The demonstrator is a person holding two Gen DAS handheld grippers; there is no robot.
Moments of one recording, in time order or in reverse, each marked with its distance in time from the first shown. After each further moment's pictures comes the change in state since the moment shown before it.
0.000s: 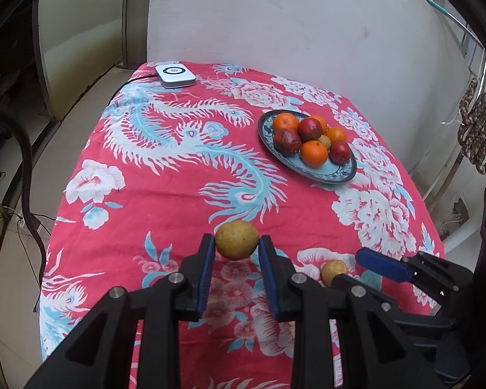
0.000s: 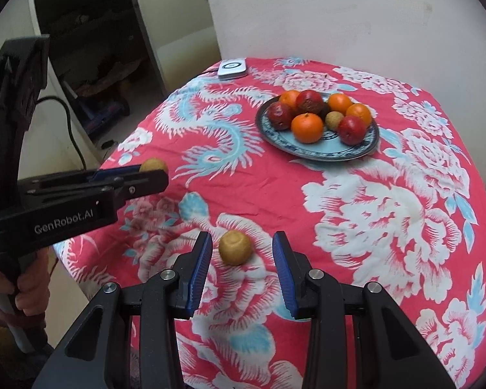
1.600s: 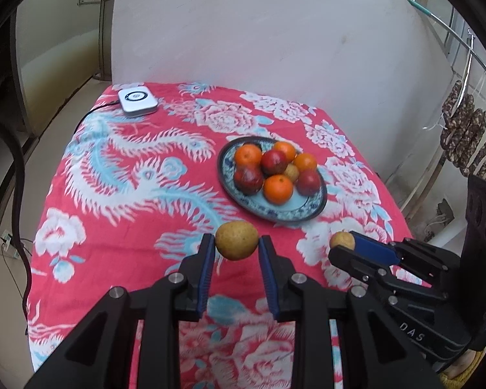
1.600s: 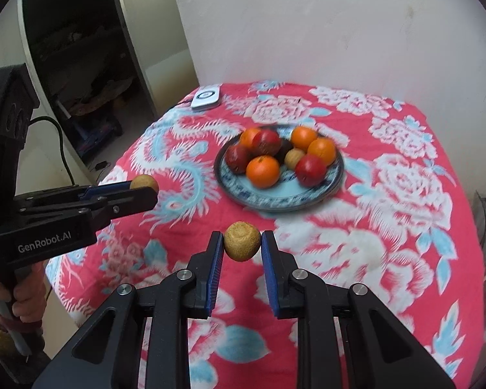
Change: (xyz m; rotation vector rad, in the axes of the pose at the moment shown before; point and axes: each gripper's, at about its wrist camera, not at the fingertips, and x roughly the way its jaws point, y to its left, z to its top) left arm 0.010 -0.029 0.043 0.048 -0.032 -0.091; right arm -0.013 -0.050 0.038 0.047 -0.089 -0.024
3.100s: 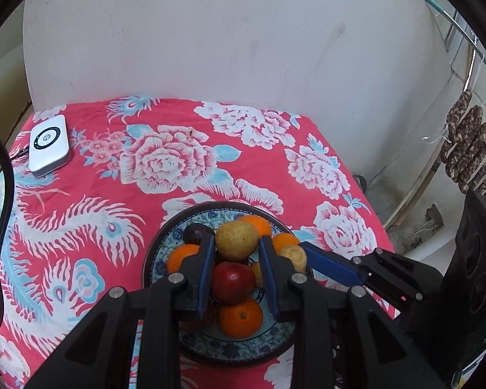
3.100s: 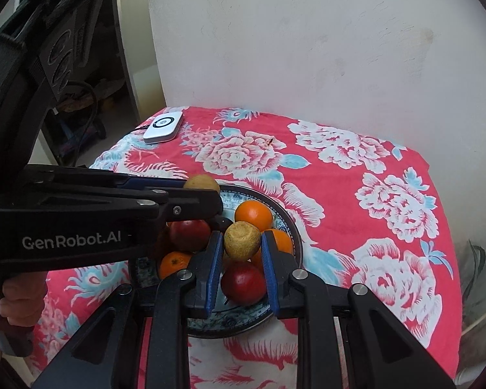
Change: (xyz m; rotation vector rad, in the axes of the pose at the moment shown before) left arm 0.109 -0.034 0.102 0.041 0.081 -0.112; right arm 0.069 -0.050 0.071 -0.093 -0.044 -0.055
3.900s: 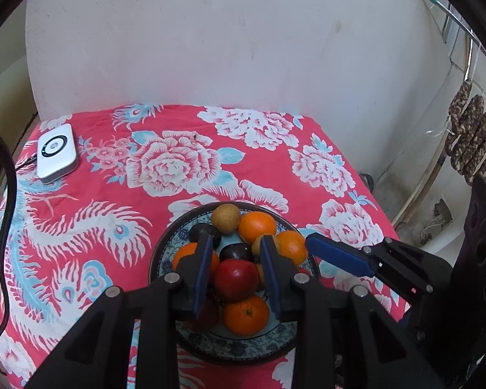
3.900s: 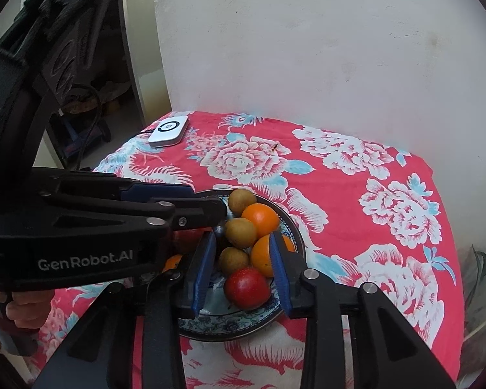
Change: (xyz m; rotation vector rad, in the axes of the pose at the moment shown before) left arm -0.009 -0.005 -0.004 0.035 -0.040 0.043; right arm -0.008 0.003 -0.002 -0.006 -0.036 0.013
